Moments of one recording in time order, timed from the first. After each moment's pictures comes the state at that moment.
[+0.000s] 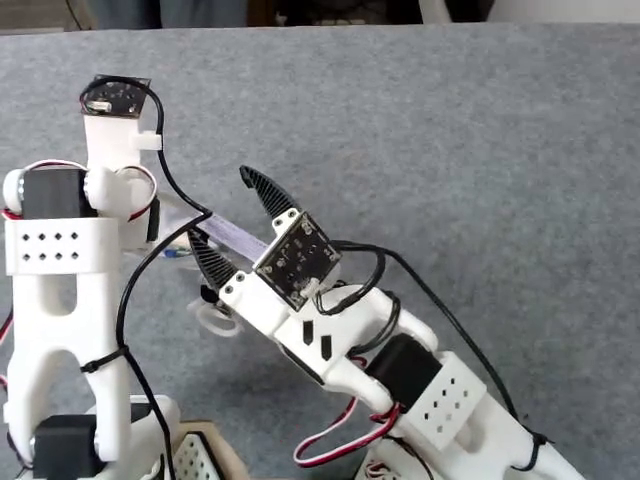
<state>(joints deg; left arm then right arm) -6.1 -18.3 5.7 98.2 -7.5 -47.7 -60.2 53.5 26.9 9.3</state>
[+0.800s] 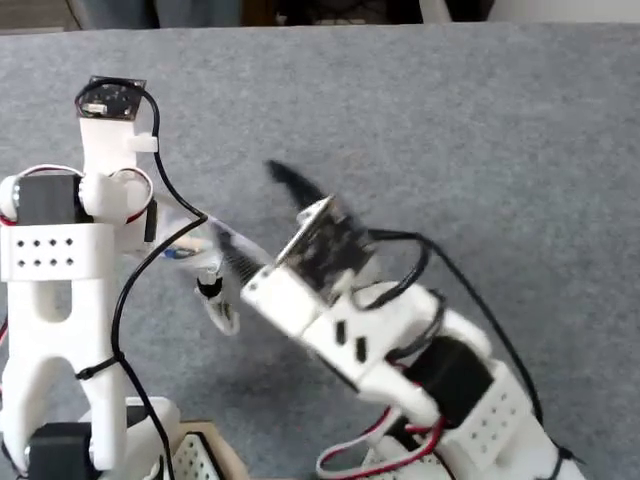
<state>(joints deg) -6.1 -18.5 8.0 95.5 -7.5 -43.3 -59.6 34.5 51.5 9.4</state>
